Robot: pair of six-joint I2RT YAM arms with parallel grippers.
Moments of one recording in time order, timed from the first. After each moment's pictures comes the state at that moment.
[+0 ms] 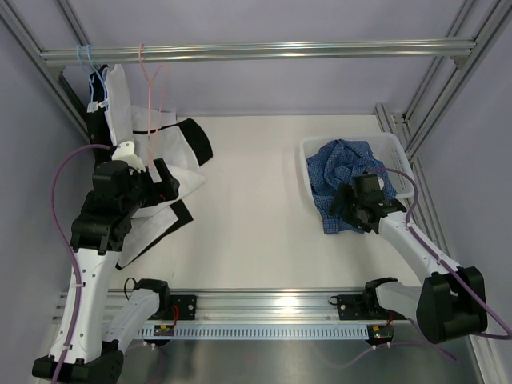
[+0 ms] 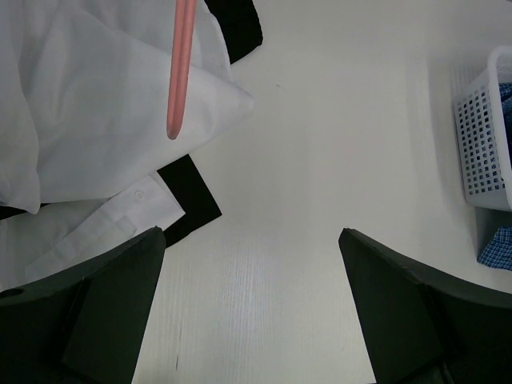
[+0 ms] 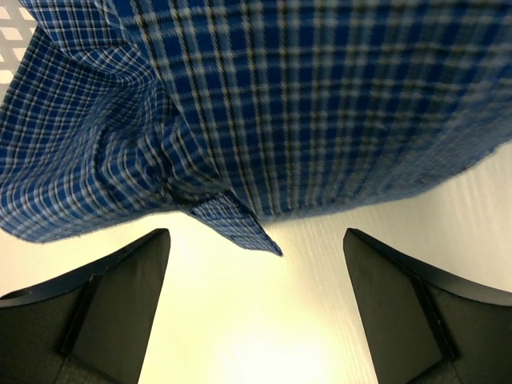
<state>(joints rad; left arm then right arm) -0.11 0.81 1.14 -0.85 0.02 -0.31 0.22 1.13 0.71 -0.55 0.07 0.62</state>
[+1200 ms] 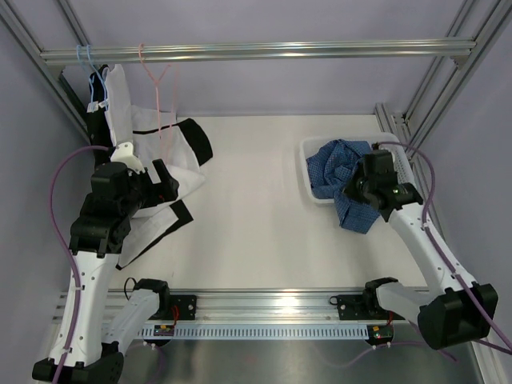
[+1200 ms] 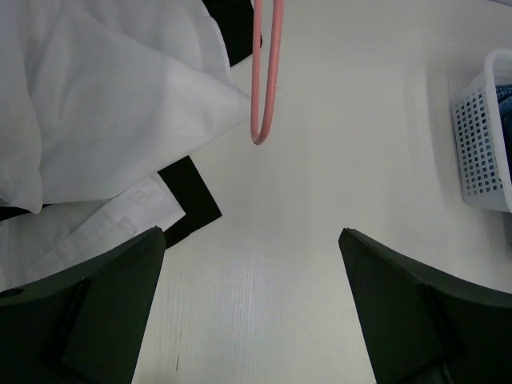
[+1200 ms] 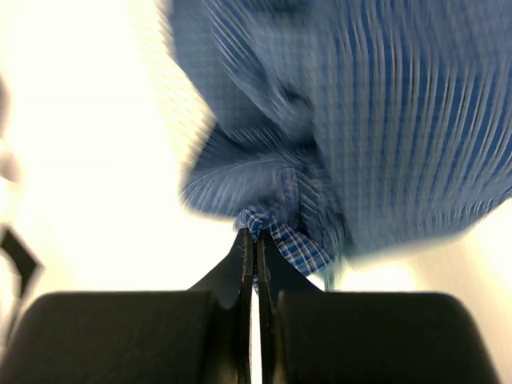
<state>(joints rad) -0.11 0.80 1.14 -0.85 0.02 -0.31 0.22 1.11 0.94 -0.64 0.06 0.63</state>
